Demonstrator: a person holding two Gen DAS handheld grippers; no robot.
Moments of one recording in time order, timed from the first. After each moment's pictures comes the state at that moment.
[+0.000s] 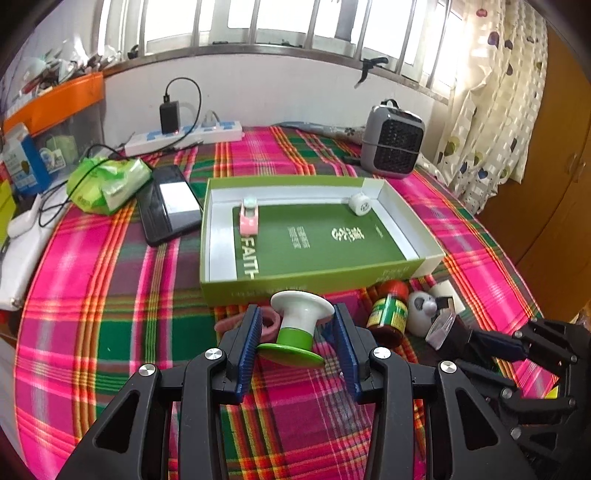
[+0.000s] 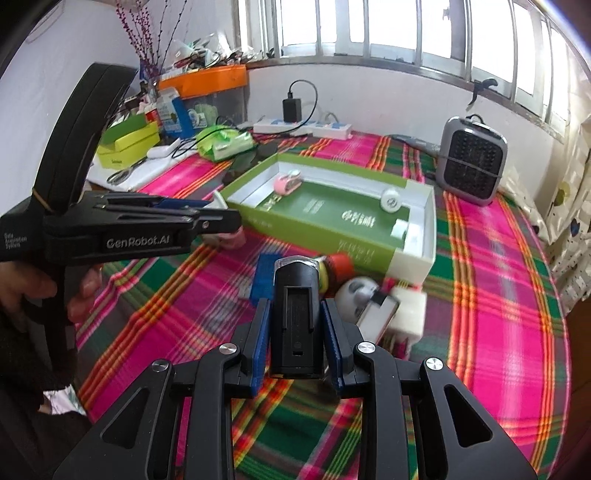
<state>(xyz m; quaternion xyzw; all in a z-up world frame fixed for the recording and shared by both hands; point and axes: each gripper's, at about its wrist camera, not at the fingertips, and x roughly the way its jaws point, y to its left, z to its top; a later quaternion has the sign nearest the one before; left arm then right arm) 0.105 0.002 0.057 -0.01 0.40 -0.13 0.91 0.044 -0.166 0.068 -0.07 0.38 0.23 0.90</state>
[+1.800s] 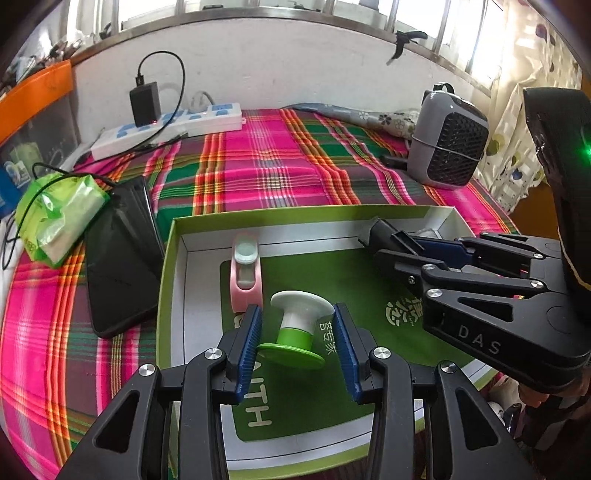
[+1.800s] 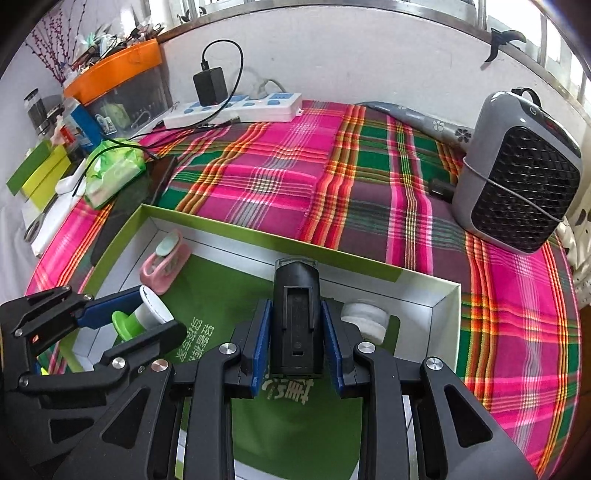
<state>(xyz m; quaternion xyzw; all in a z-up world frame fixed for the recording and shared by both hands) 0.236 -0.019 0.022 0.00 0.44 -0.11 0.89 0.260 -0.153 0.036 -0.05 0.47 0.17 0.86</state>
